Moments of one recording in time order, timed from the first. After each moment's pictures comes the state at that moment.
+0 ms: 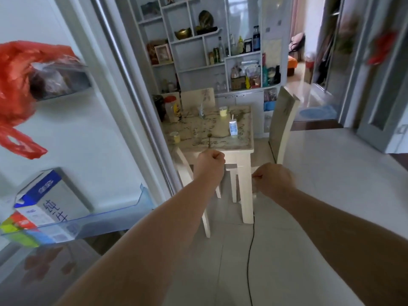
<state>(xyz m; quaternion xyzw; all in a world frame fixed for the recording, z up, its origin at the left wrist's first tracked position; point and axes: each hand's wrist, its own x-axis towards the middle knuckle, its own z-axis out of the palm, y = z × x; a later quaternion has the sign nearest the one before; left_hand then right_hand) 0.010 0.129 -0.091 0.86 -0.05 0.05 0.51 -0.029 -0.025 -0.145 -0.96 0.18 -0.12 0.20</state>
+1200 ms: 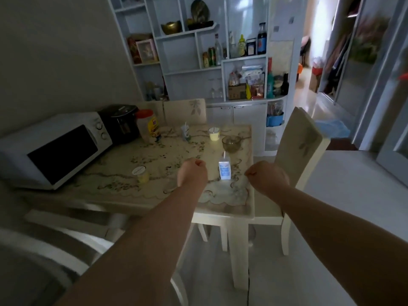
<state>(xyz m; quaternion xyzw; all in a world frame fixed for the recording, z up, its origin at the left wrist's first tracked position) 0.446 -0.030 -0.132 0.91 0.04 0.07 0.41 0.395 -0.211 -0.149 -0.96 0.14 -0.07 0.23</state>
